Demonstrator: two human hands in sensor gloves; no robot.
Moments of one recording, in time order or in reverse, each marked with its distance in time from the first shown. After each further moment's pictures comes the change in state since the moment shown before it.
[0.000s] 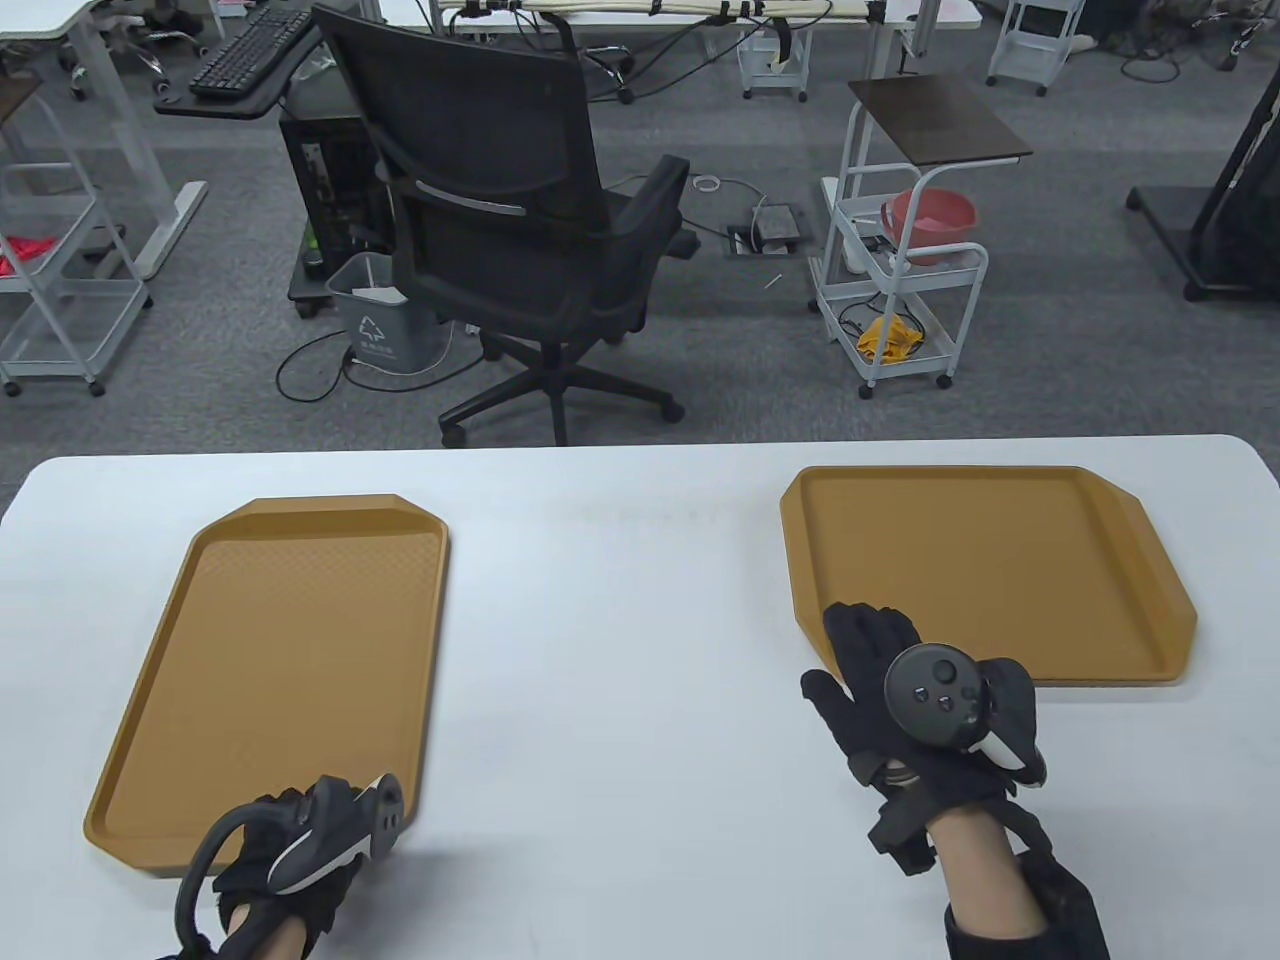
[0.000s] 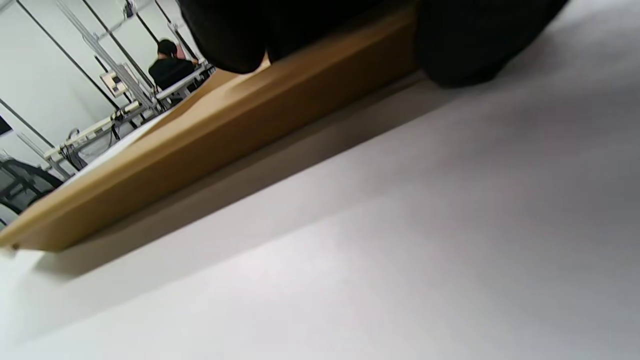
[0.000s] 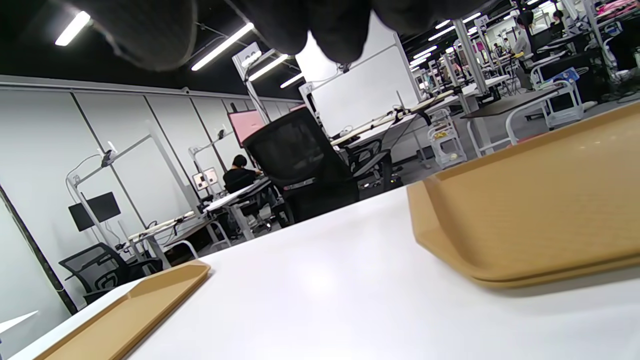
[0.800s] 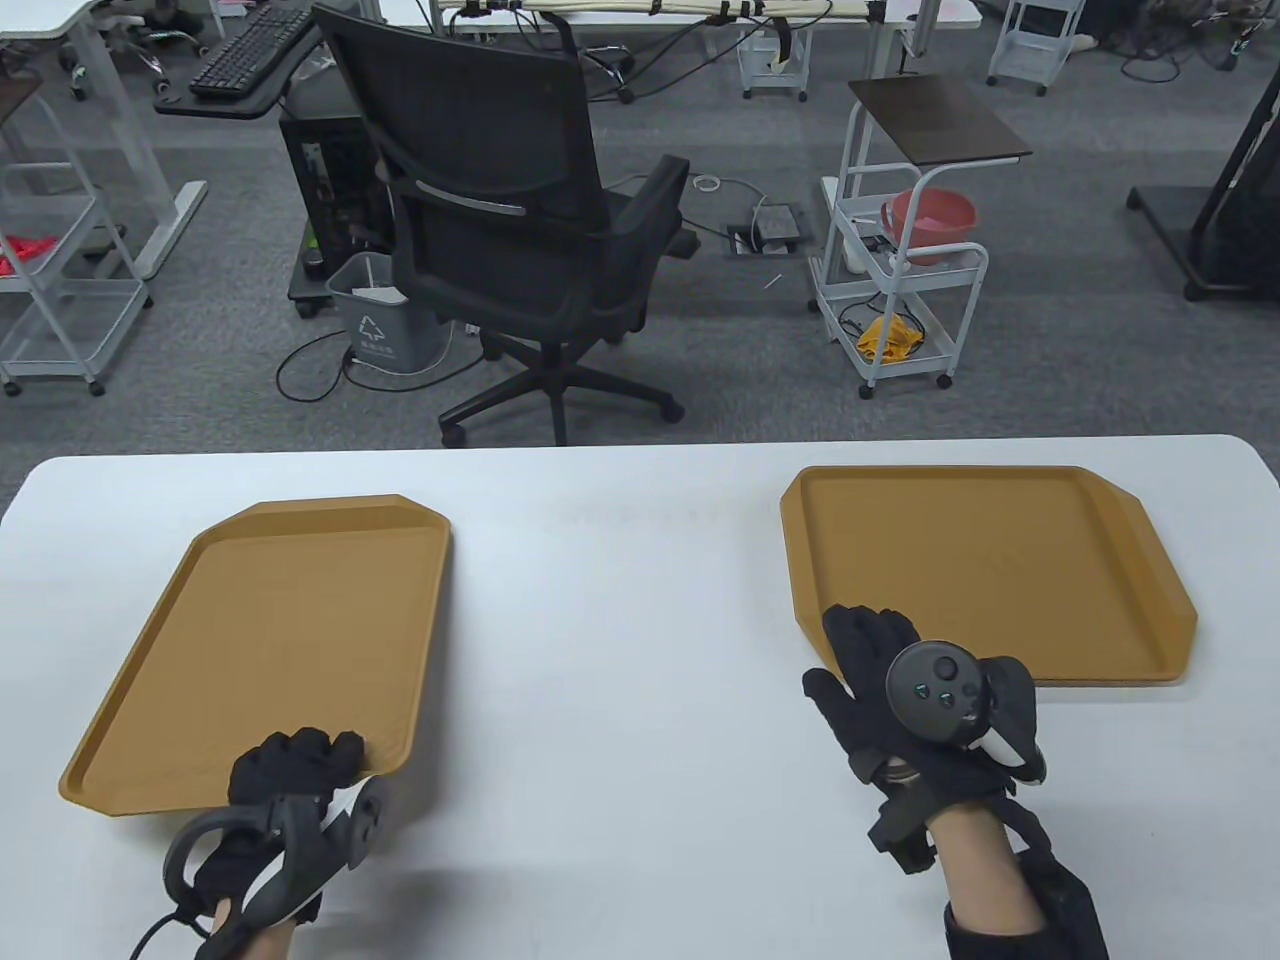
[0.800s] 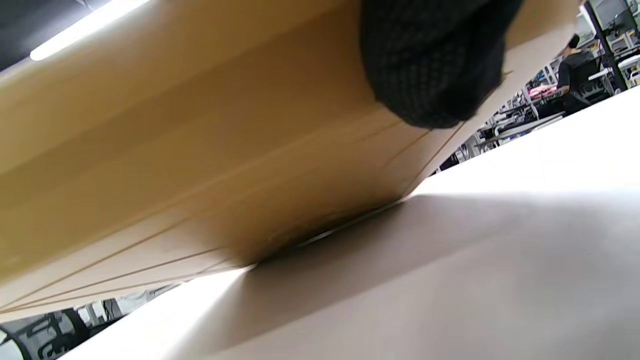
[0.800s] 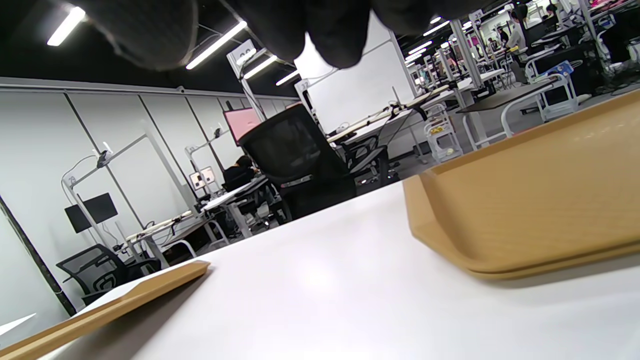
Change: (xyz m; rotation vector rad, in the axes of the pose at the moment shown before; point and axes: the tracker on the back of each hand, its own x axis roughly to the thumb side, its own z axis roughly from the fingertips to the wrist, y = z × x) left_hand -0.023 0.044 0.027 0.576 0.142 0.055; right_hand -0.002 0.001 -0.001 0.009 0.014 -0.014
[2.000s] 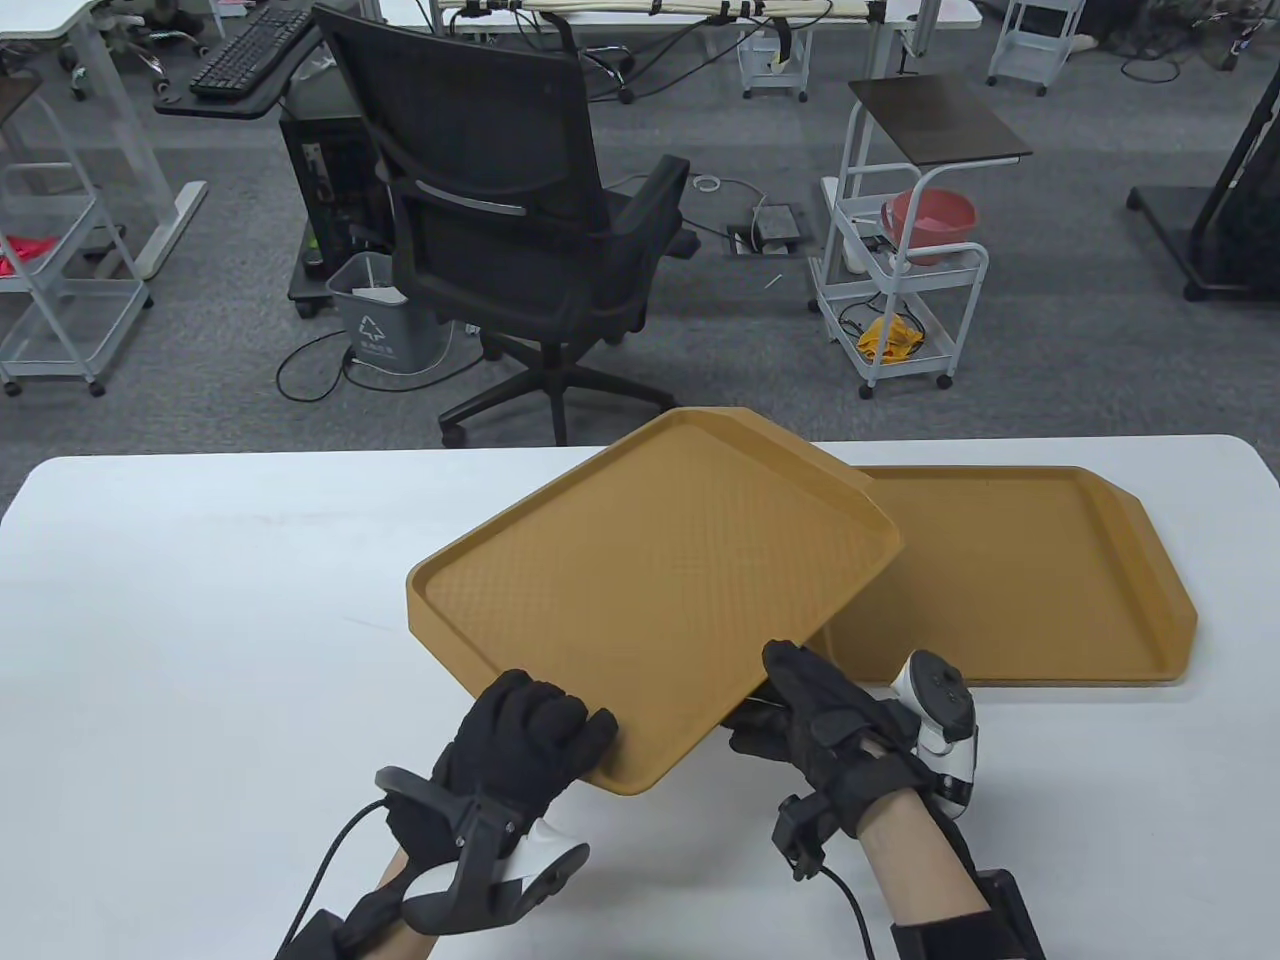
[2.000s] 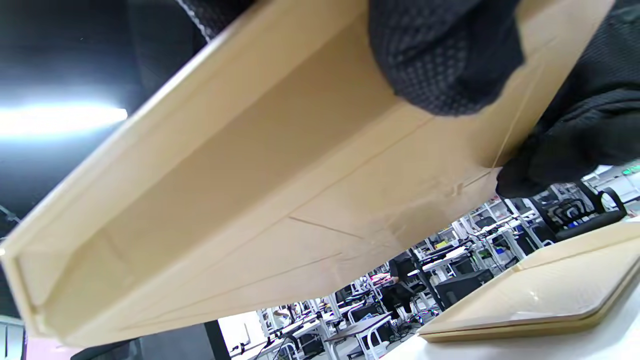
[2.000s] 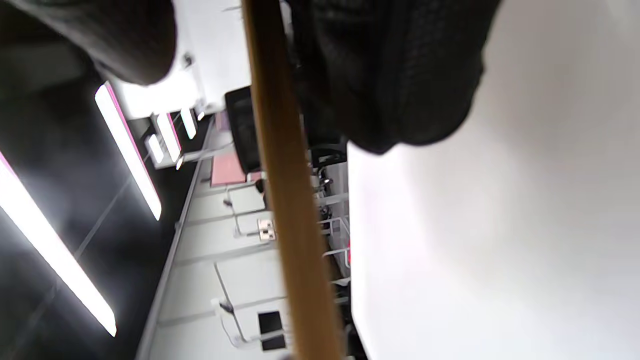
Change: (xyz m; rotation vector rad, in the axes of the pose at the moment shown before) left_hand 0.116 0.135 0.009 0.552 -0.417 0.230; right_hand -0.006 0.078 -0.008 0.139 0.355 -1.340
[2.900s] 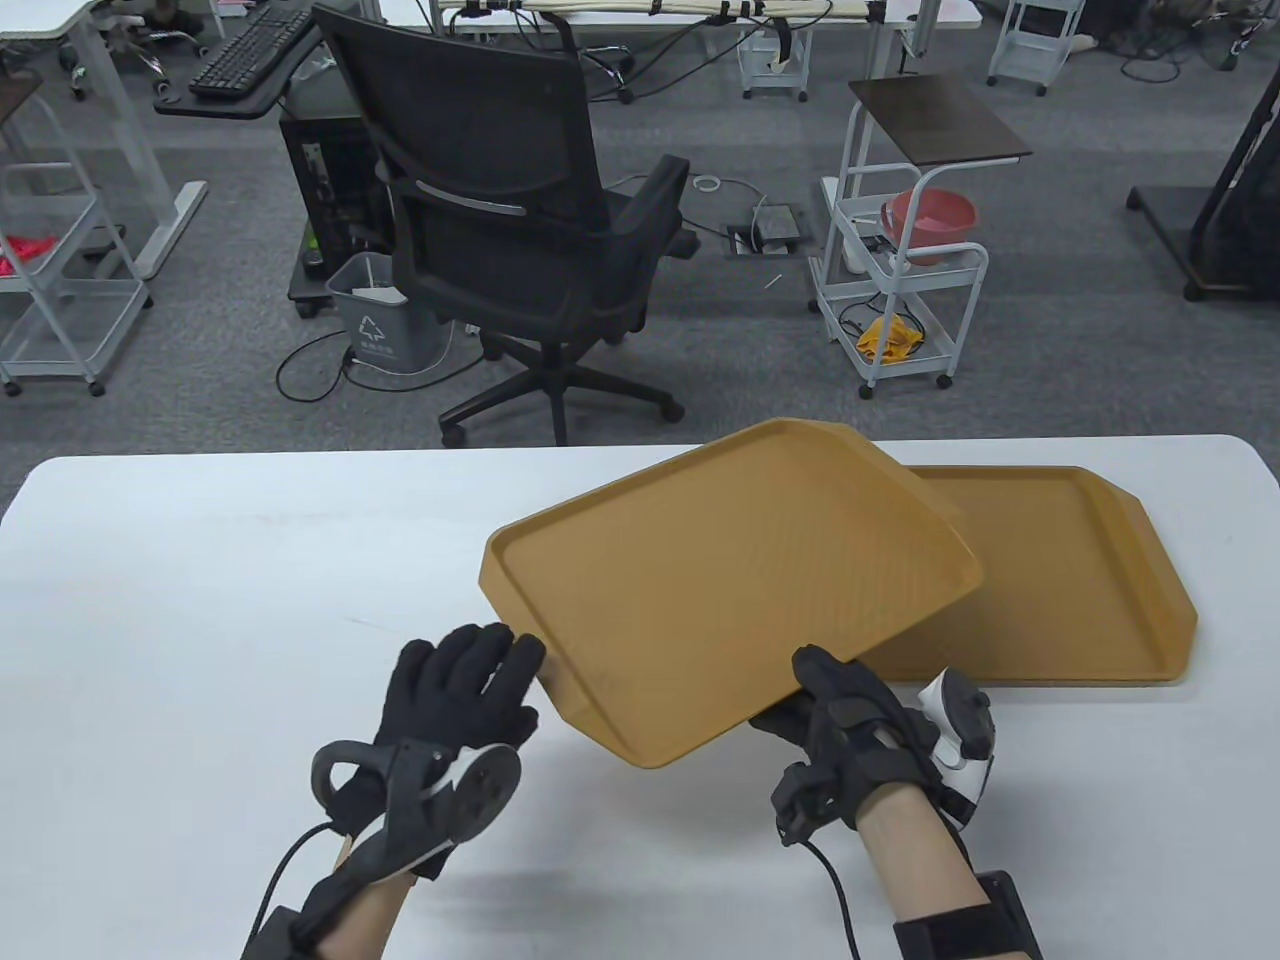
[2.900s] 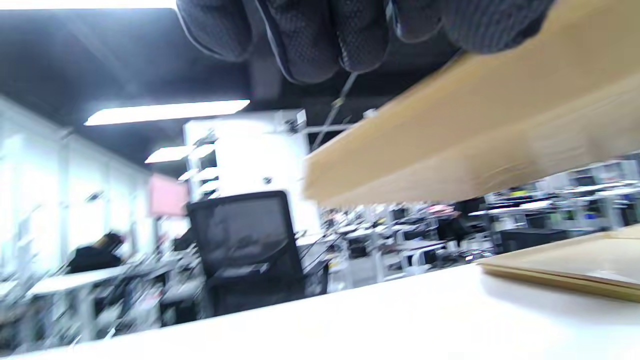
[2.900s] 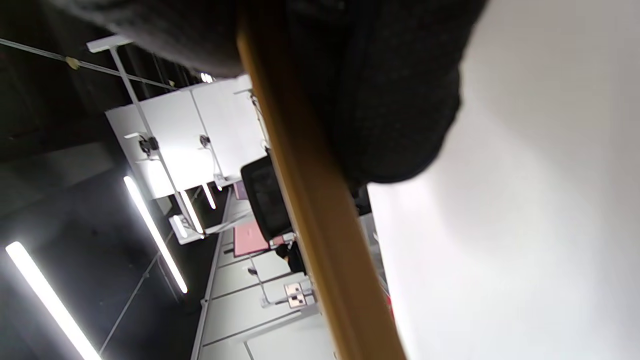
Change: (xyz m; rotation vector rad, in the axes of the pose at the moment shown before) left_hand -0.072 -0.021 0.000 -0.366 0.368 0.147; right_hand 0.007 -0.024 0.003 -0.198 -0.098 -0.075
